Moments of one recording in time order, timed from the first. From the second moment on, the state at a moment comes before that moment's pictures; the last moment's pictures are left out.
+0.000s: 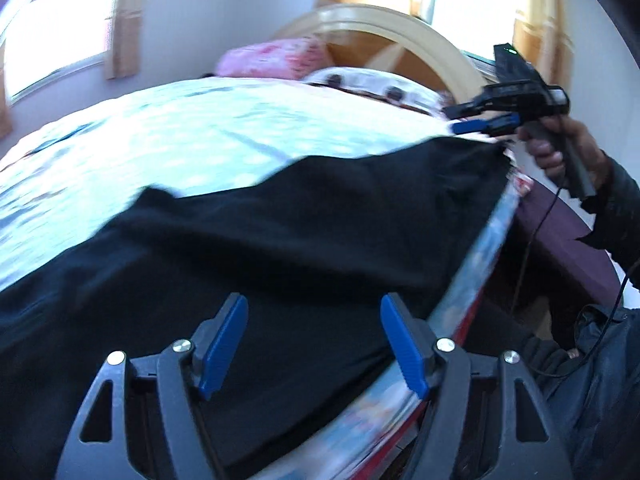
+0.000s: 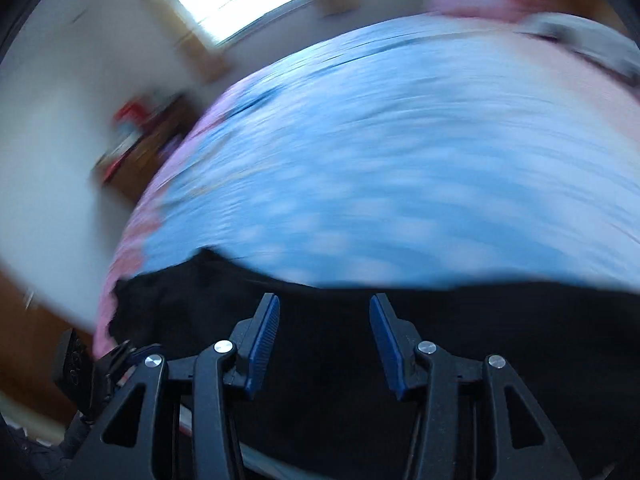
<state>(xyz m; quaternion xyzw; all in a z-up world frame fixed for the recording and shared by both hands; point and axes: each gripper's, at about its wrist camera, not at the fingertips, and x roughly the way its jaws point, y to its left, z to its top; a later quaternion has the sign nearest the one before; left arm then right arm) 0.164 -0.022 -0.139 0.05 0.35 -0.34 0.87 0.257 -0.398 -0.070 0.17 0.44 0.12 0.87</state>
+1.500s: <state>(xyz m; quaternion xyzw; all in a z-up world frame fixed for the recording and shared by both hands) 0.182 -0.100 -0.166 0.08 0.38 -0.44 0.81 0.139 -0.638 -0.073 0.31 0.32 -0.12 0.89</state>
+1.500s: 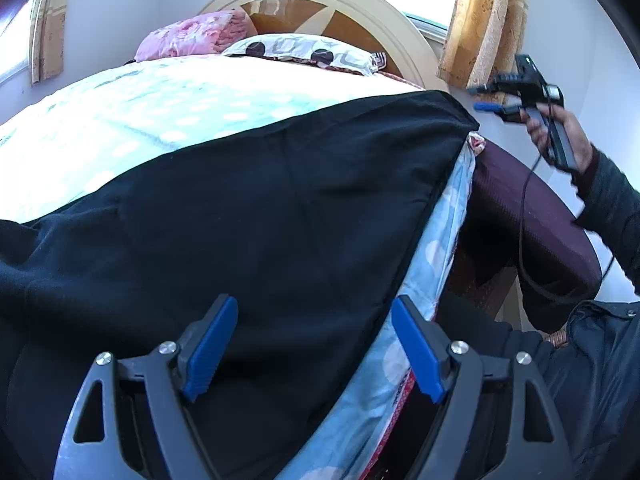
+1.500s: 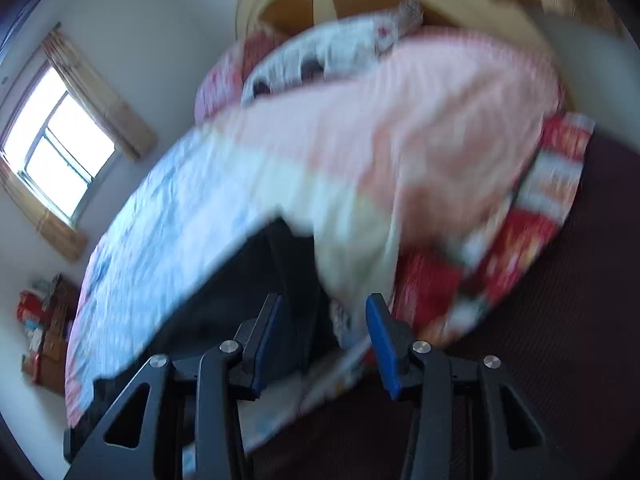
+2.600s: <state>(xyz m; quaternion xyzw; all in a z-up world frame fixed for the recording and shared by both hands) 0.174 -0.104 -0.170 0.09 0.37 -0.43 0.82 0.171 -0.618 -0.090 0.22 0.40 -0.10 0.88</state>
